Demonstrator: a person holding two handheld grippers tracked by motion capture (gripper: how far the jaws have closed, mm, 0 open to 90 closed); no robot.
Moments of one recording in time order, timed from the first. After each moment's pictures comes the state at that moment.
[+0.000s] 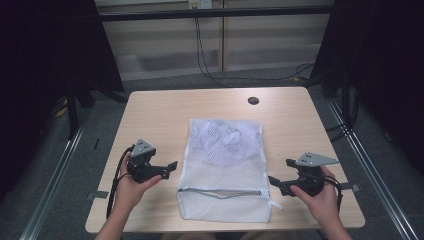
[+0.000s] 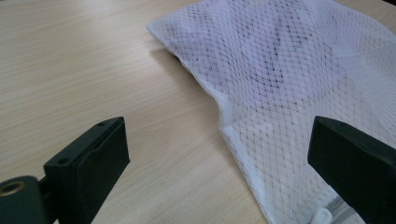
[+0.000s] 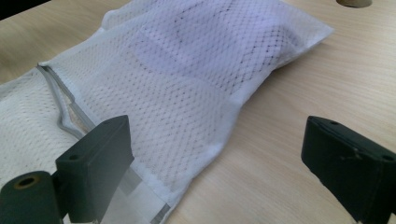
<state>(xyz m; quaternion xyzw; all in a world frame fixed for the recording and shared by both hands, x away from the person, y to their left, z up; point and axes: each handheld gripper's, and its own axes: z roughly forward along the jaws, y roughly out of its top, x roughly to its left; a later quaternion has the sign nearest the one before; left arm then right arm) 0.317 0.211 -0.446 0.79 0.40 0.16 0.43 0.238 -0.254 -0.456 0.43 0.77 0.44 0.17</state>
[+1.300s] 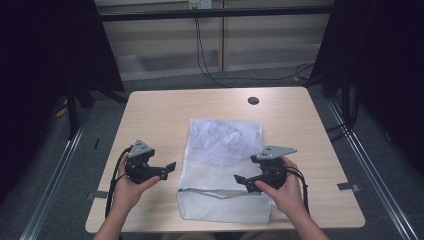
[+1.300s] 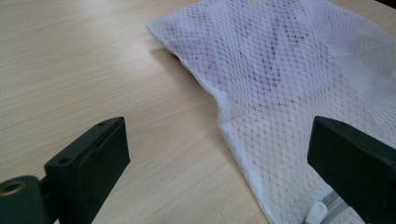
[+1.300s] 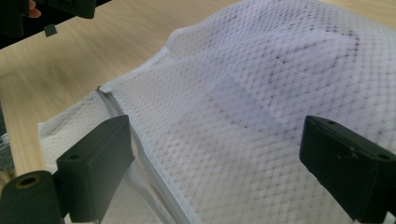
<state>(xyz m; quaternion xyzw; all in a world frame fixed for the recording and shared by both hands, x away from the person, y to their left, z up) 0.314 0.215 -0.444 0.79 0.40 0.15 0.44 0.263 -0.166 -0.441 0.37 0.80 0.45 0.12</state>
